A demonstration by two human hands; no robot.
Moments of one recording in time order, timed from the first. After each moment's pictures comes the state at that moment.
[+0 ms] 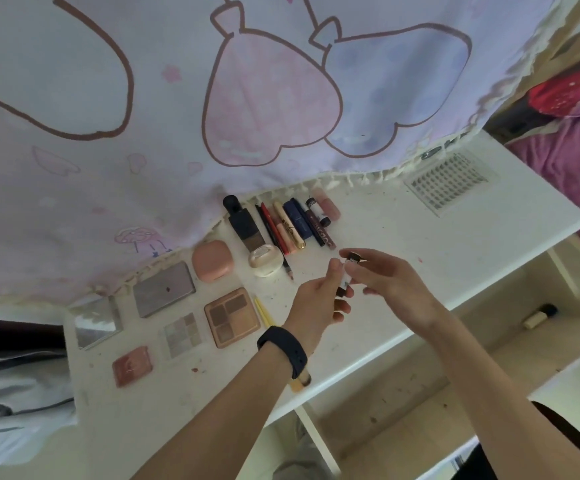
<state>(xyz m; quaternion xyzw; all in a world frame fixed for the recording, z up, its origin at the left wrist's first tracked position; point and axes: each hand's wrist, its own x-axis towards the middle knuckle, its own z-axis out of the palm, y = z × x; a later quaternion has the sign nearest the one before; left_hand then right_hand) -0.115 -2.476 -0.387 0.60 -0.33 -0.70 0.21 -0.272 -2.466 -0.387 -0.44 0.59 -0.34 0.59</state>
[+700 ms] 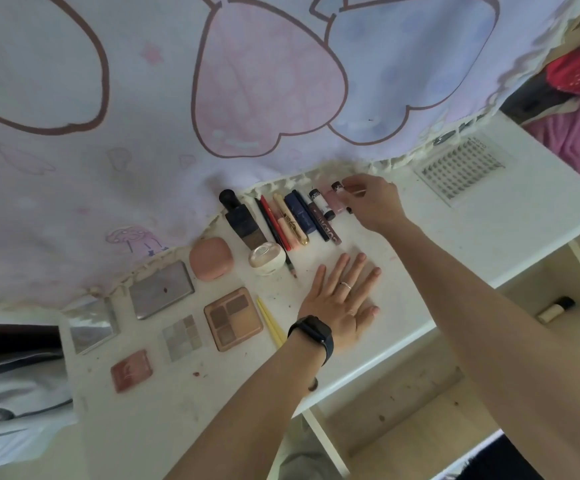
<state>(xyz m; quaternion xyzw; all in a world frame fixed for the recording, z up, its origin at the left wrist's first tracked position) -0.114 -2.483 -0.473 0.41 -0.89 -0.16 -0.13 -0.270 -2.608 -0.436 -0.50 0.73 -0.28 0.37</state>
